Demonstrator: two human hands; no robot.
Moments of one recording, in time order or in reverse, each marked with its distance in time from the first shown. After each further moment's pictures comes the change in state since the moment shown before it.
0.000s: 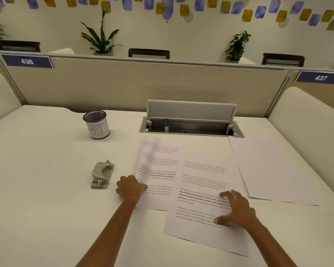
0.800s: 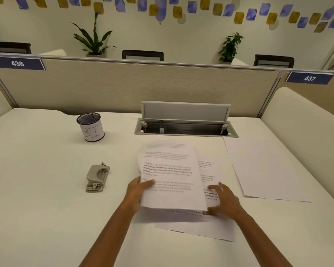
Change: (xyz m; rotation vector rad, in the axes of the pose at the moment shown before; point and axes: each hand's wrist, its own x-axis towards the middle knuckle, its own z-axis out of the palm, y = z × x) left_hand -0.021 0.006 0.002 -1.136 -0.457 0.016; right_hand 0.021 -0.013 0.003 0.028 -0.001 -0.064
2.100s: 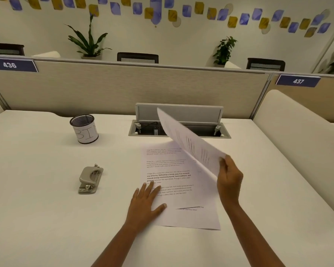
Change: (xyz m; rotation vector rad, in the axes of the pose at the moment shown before) left_hand 0.007 -0.067 0.000 1.484 -0.081 0.547; right_hand -0.019 -0.051 -0.042 0.663 0.979 -0.375
